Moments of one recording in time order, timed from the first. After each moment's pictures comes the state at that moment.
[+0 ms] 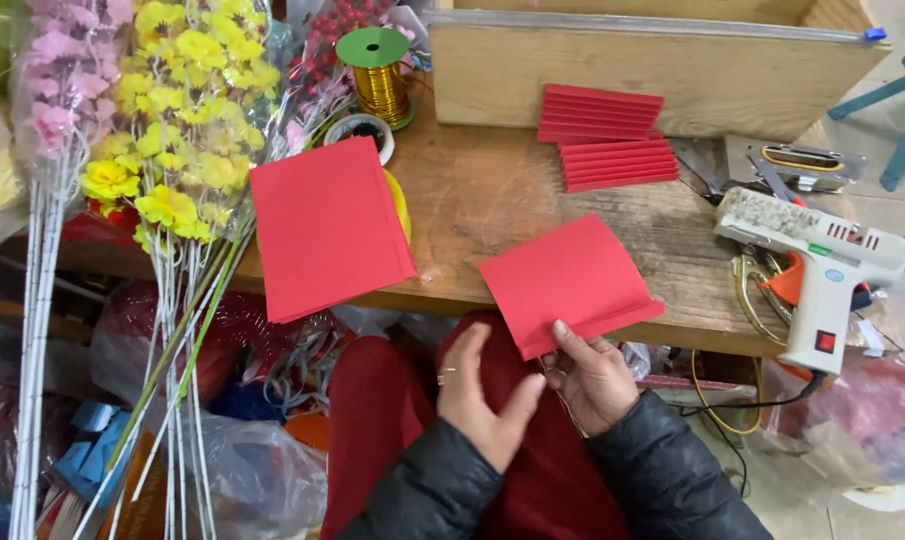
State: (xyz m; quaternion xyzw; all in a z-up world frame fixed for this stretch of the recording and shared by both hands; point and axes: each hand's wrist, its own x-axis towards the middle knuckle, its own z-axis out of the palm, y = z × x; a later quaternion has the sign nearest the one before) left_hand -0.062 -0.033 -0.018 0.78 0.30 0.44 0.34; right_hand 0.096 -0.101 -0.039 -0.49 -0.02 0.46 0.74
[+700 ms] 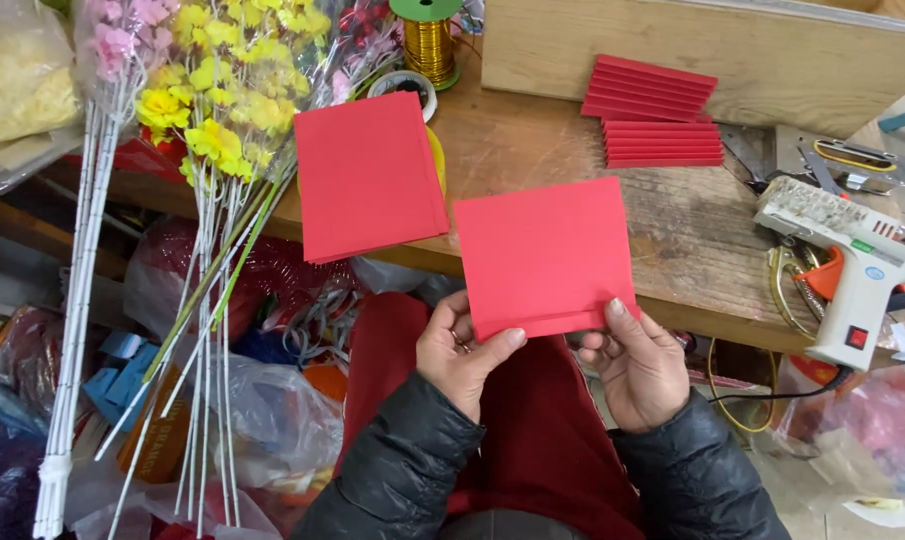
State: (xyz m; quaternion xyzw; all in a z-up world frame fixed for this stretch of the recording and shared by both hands) left_hand -0.084 -0.017 -0.001 0.34 0.32 0.45 0.76; right_hand 0.078 -0.127 -0.009 -0.47 -0.01 0.35 0.81
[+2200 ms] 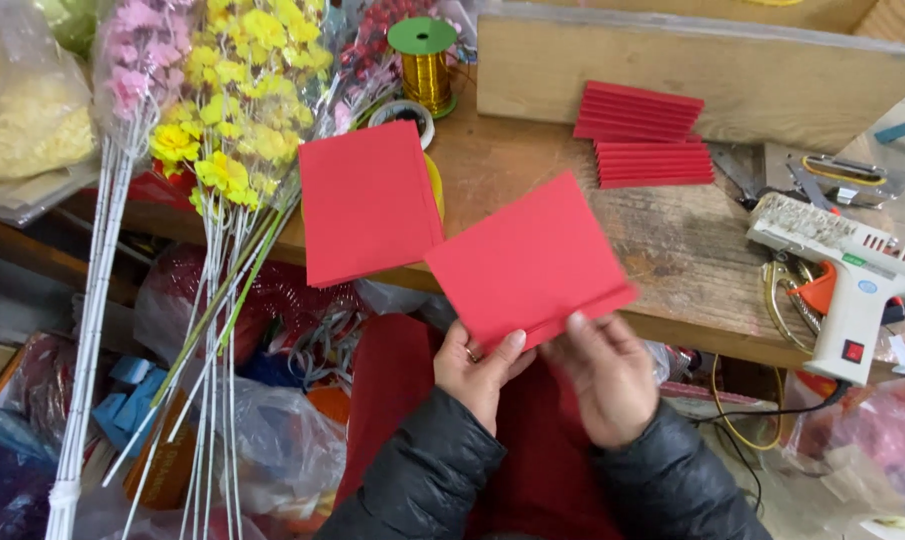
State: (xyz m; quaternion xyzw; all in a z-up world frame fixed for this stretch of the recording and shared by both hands) left_hand -0.069 -0.025 0.029 0.30 0.36 0.38 0.80; right_hand 0.052 -0.103 0.017 -0.45 -0.04 0.39 0.80
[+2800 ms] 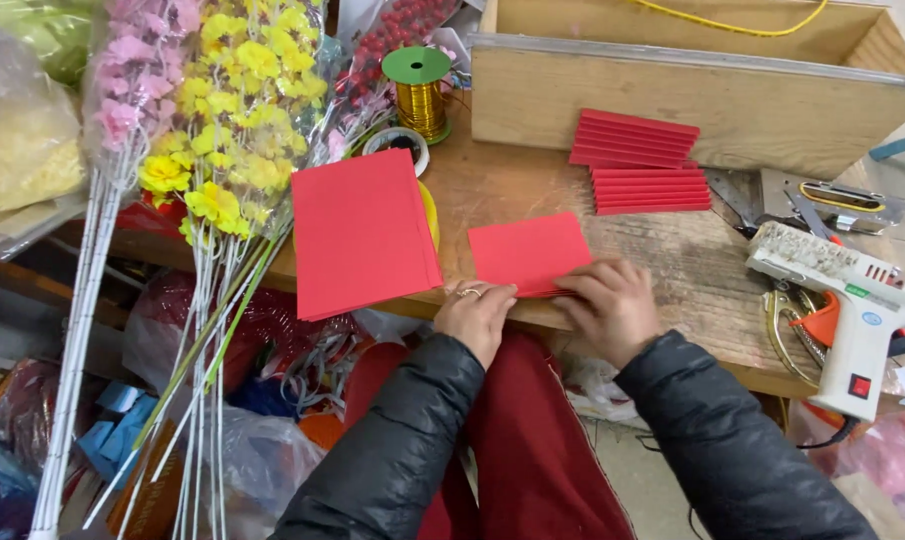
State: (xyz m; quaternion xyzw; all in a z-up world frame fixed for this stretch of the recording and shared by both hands) left_hand -0.007 0.112 -0.085 0.90 0.20 0.37 0.14; right_hand 0.190 -0.041 -0.029 -0.73 -0.62 -0.13 0.28
